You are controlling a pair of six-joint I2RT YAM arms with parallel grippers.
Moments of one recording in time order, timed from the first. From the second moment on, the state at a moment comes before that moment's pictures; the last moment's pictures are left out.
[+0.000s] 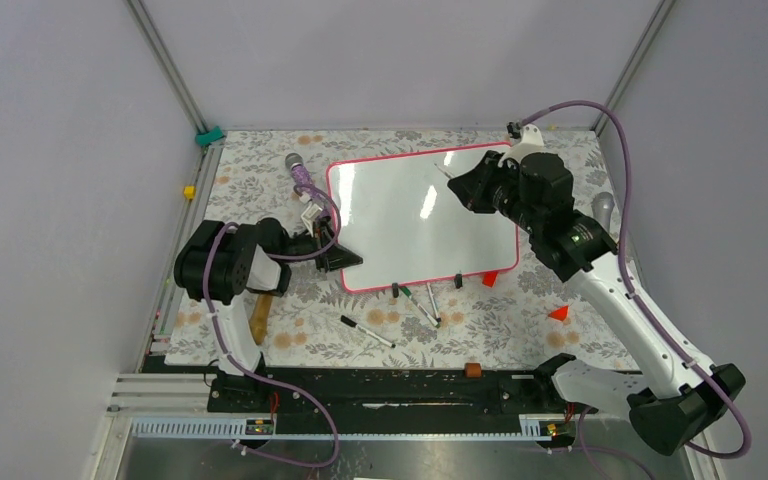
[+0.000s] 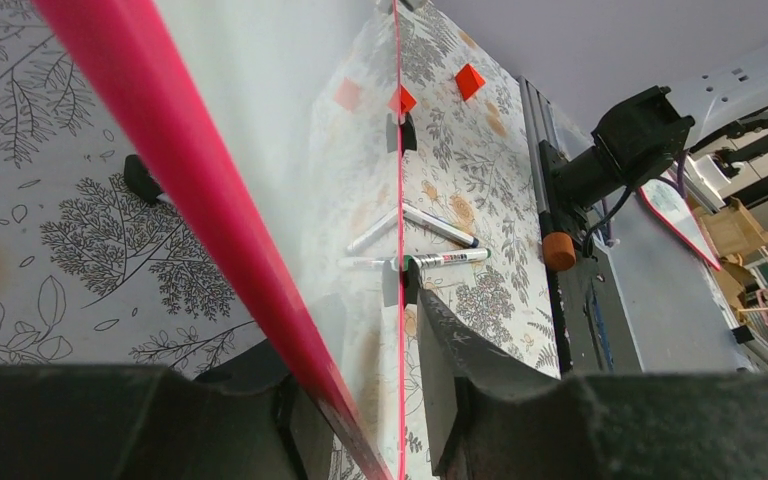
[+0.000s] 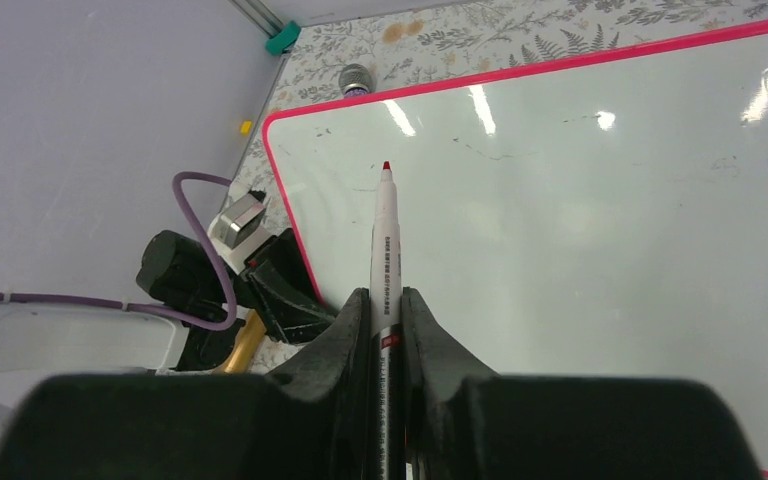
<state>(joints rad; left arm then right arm) -0.13 1.92 0.52 1.41 1.27 -0.61 0.51 1.10 1.20 -0.37 -0.03 0.54</state>
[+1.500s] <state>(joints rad) -0.12 2.02 0.60 1.41 1.38 -0.75 0.60 1.15 1.23 -0.39 0.04 0.49</state>
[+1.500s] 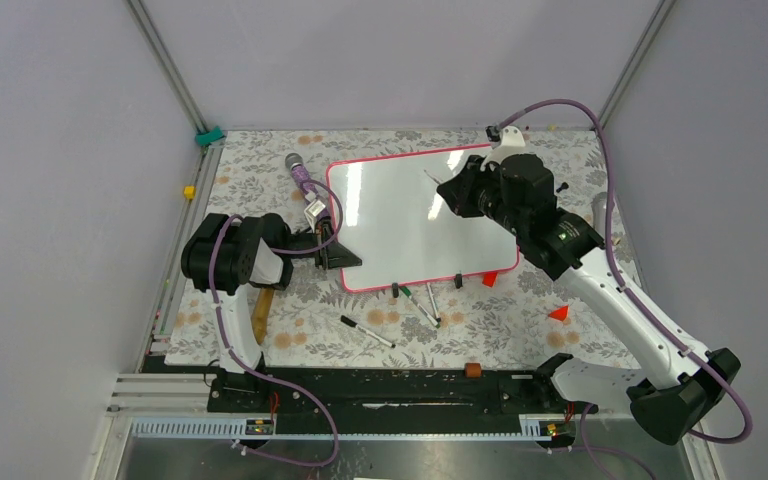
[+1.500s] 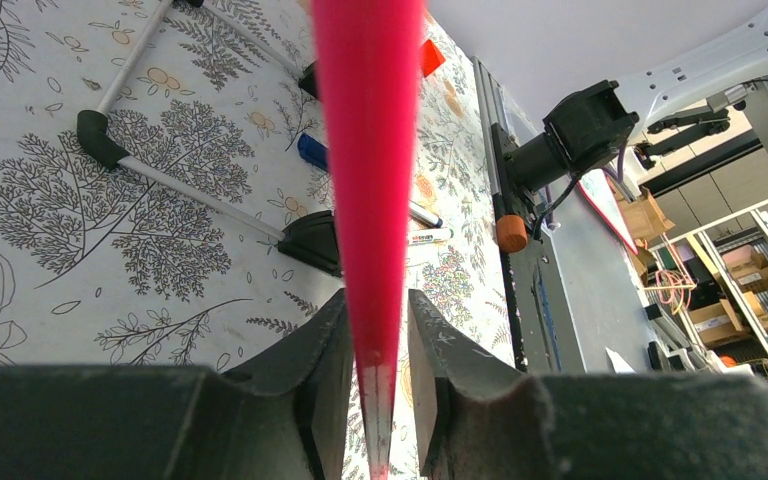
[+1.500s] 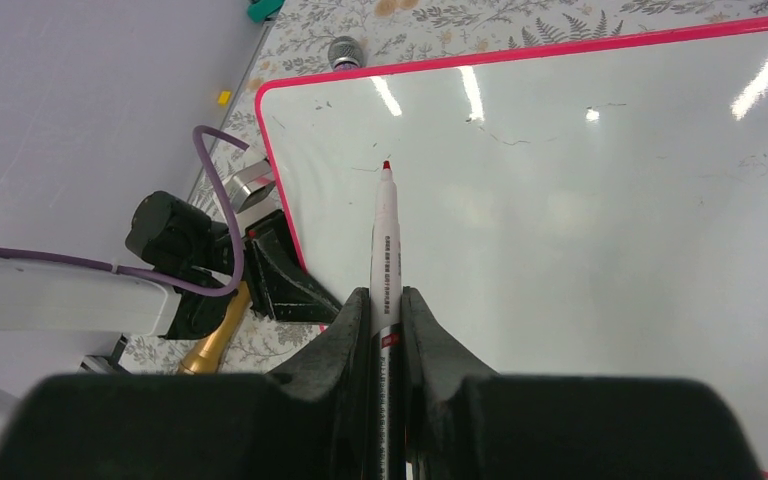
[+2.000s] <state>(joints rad) -0.12 2.02 0.60 1.41 1.38 -0.75 0.81 1.25 1.28 -0.42 0.26 0.42</state>
